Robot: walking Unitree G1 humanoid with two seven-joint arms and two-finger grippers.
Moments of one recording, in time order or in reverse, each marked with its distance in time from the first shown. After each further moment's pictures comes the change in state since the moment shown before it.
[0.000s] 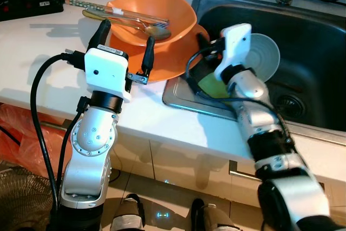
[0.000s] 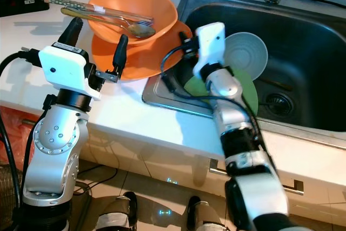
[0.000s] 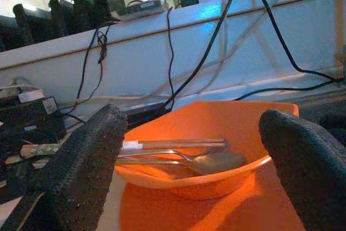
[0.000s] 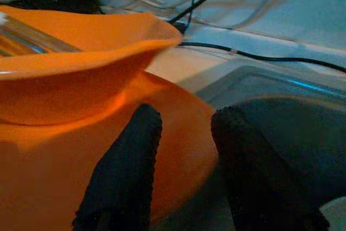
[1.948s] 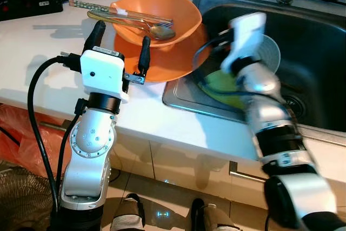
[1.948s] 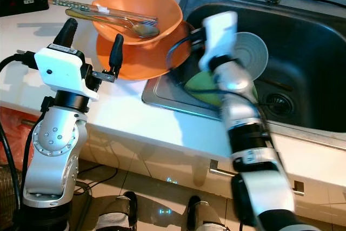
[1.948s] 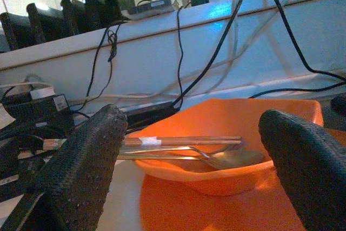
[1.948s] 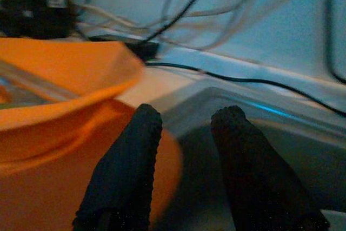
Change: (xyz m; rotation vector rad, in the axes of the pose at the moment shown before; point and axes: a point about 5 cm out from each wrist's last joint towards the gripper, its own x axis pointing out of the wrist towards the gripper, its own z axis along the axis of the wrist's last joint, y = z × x) left arm -0.002 0.002 -0.001 0.002 -0.005 0.035; right arm -0.001 -0.033 0.021 -0.051 -0.048 -0.074
